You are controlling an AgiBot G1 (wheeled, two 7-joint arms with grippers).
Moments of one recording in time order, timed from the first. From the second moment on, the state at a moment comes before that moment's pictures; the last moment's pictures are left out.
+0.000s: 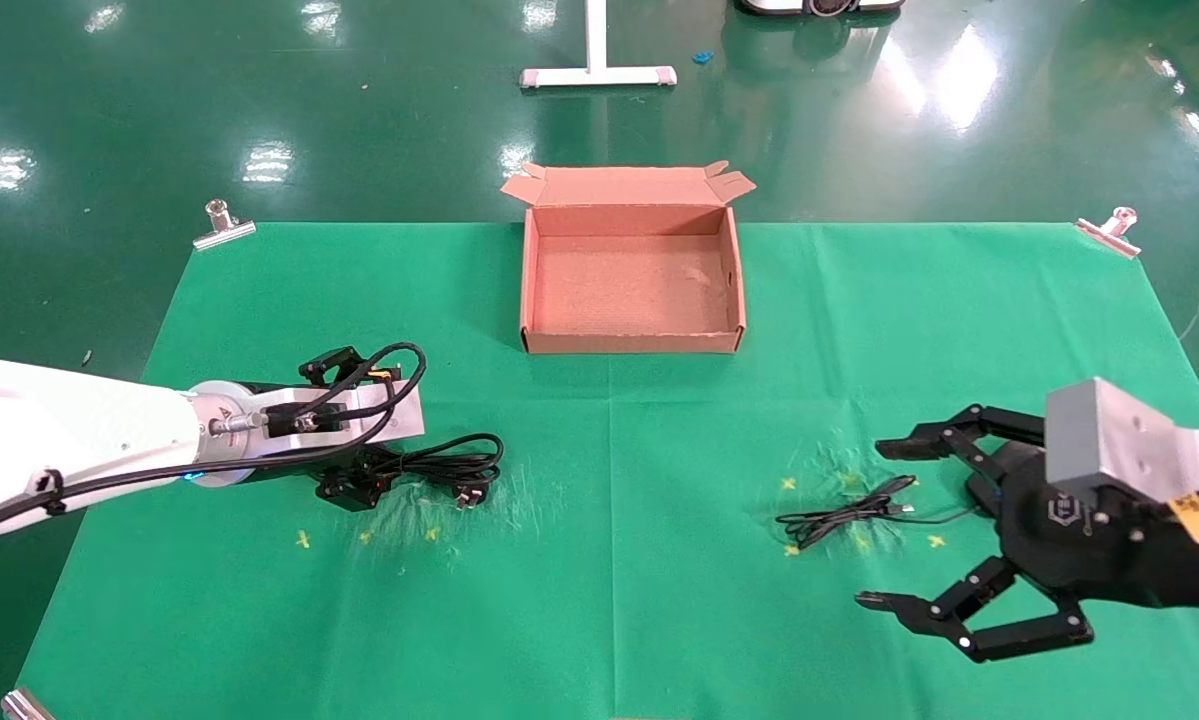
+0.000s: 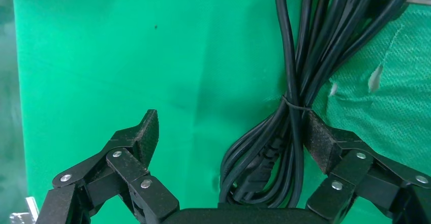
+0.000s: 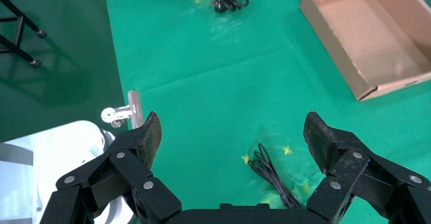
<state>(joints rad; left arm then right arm) -1.33 0.94 0.72 -1.36 2.26 1.20 -0.55 1.19 -0.44 -0.41 1.36 -1.15 -1.45 0.31</state>
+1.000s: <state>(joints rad) -1.33 0.94 0.71 -1.36 2.25 1.20 -0.57 1.27 -0.63 -0.60 1.35 -1.71 -1.34 0.46</state>
